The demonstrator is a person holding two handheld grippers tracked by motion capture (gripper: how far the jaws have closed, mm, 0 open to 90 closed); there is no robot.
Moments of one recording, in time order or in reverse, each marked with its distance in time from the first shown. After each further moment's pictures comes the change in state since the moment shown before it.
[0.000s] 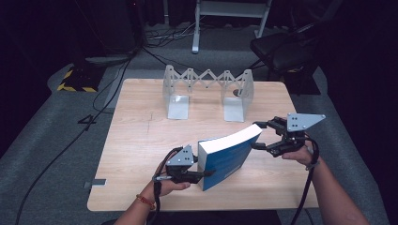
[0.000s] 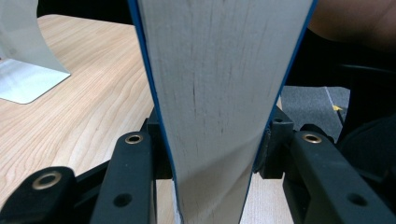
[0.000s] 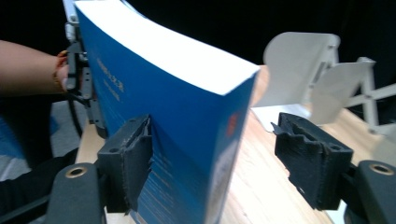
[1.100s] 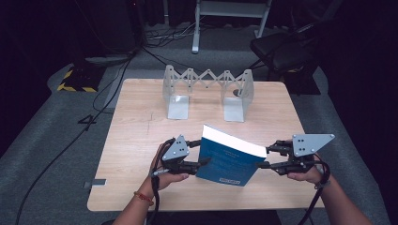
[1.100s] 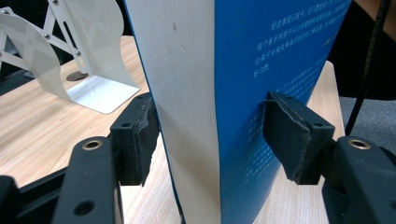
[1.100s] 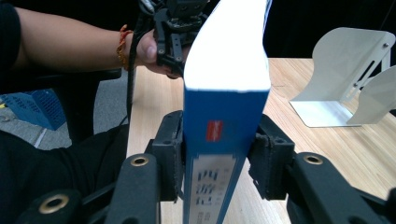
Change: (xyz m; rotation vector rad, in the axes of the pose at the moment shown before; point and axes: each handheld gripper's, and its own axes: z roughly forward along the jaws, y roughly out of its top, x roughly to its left) left arm 0.012 0.012 -0.016 -0.050 0.211 0.019; right arm 0.058 0.007 -0.017 0.067 0.064 -0.065
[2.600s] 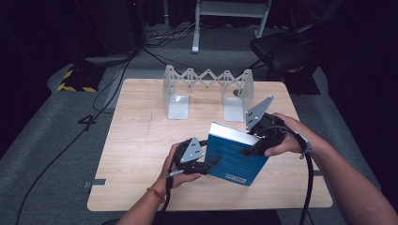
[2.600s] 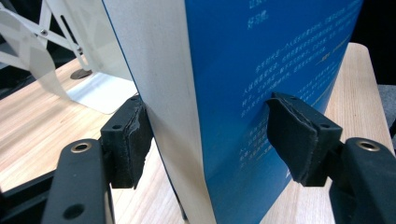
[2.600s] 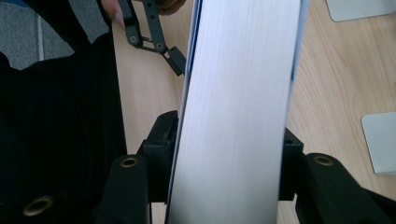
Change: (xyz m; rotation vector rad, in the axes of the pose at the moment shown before) left arm -0.008 -0.002 0.044 0.038 0.063 0.058; right arm -0.041 0.092 0.066 0.680 0.064 0.084
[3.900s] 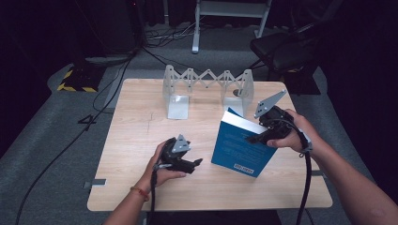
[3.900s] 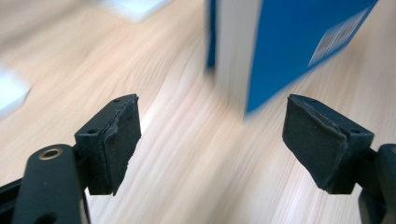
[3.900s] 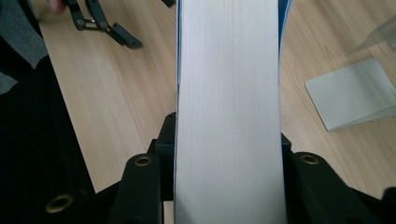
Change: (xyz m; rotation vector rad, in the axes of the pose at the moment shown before) left arm 0.037 -0.051 -0.029 0.325 0.096 -0.179; right arm -0.020 -0.024 -0.008 -0.043 -0.164 0.190
